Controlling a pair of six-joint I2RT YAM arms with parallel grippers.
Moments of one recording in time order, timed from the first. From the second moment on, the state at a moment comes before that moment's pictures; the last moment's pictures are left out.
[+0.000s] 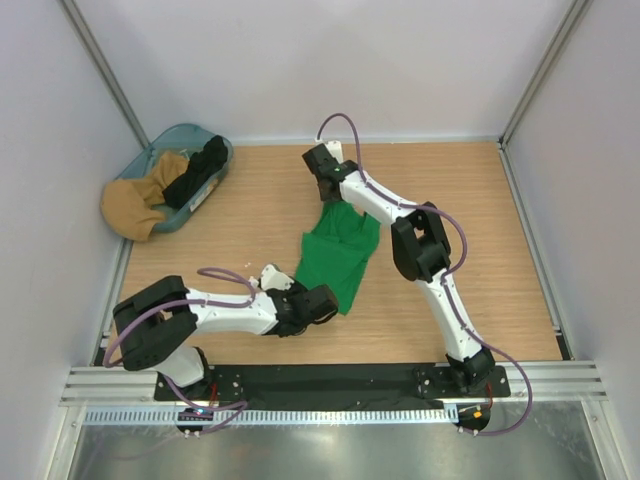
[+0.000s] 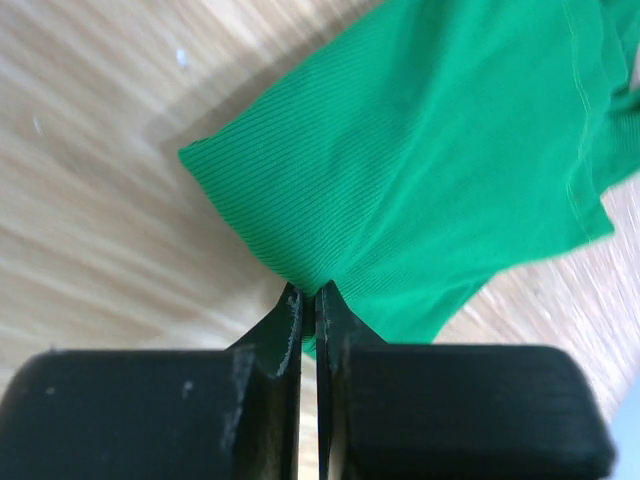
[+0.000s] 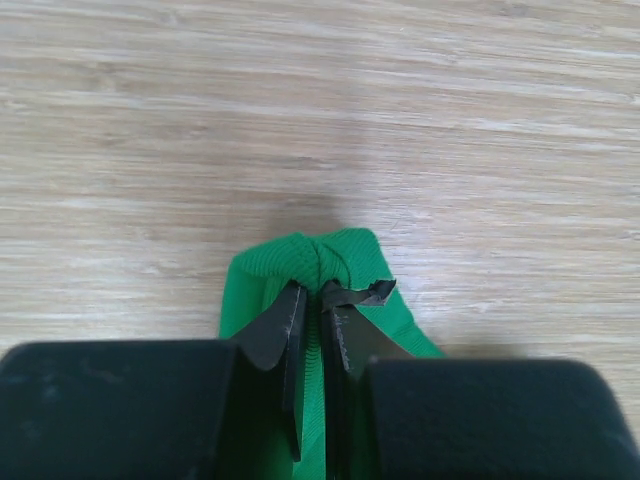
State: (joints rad) left arm -1.14 1.55 0.72 -0.31 -0.69 -1.87; right arm 0.61 2.43 2.16 -0.68 0.46 0.36
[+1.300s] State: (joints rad) left arm -1.31 1.48 0.74 -0.50 -0.72 -1.88; right arm 0.58 1.83 1.66 -0.61 0.32 0.40
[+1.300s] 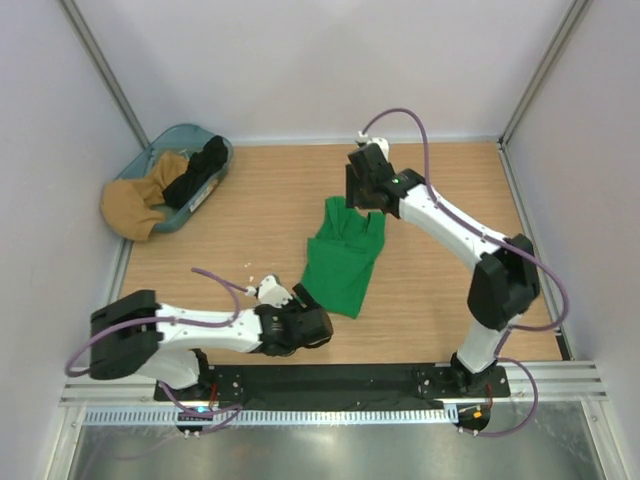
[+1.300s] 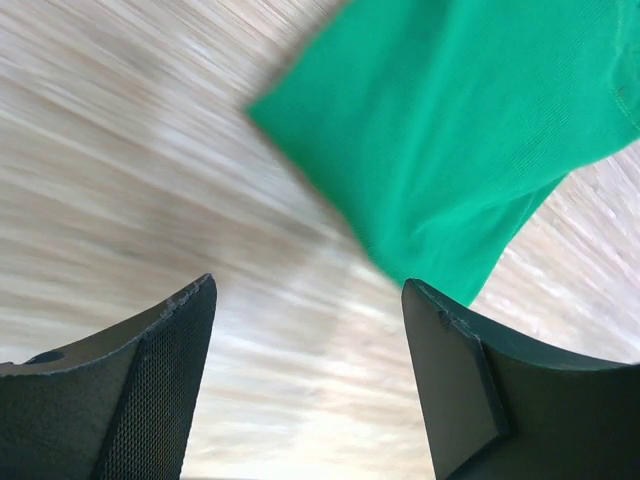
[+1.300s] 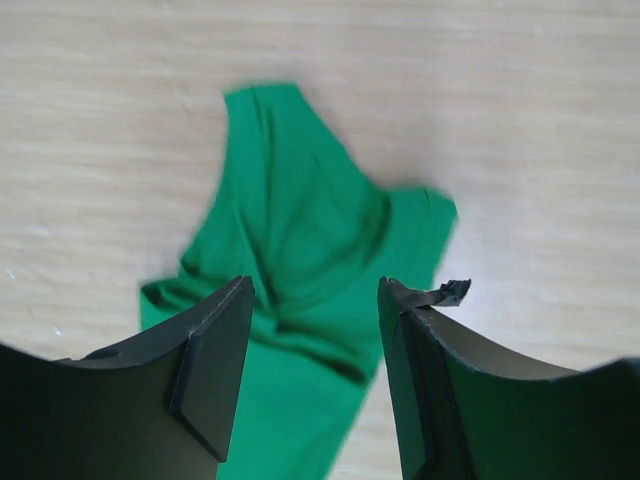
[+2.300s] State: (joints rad) left arm -0.87 1.39 0.62 -0.15 -0.25 -1.02; right arm 0.58 1.61 0.88 -0.25 0.11 0.74
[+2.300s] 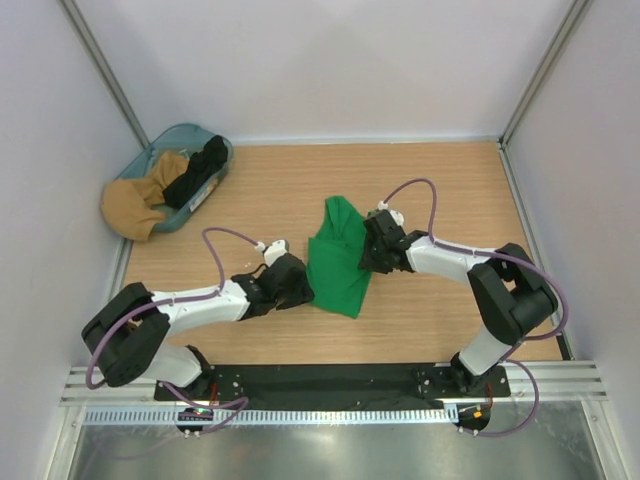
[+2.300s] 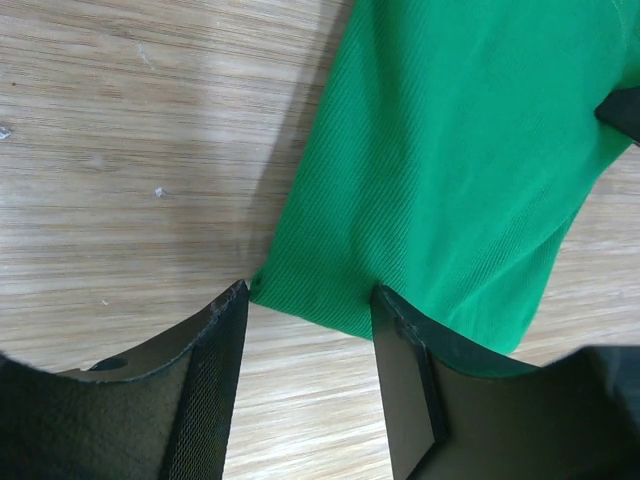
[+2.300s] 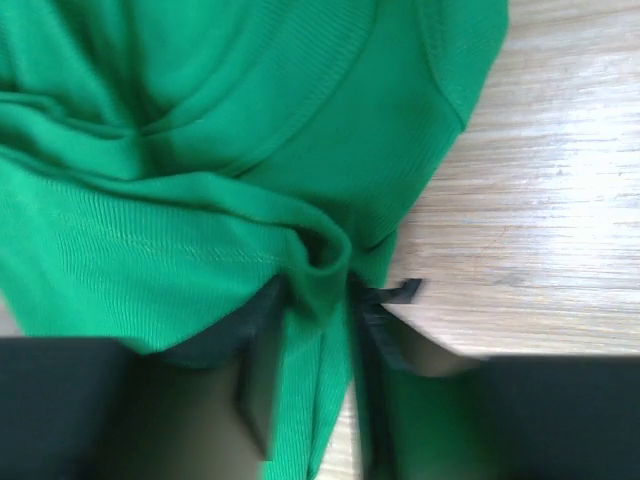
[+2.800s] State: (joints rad) left arm -0.87 1.47 0.62 -0.05 -0.24 -1.00; right arm 0.53 1.74 1.00 -0.29 0.13 0.68
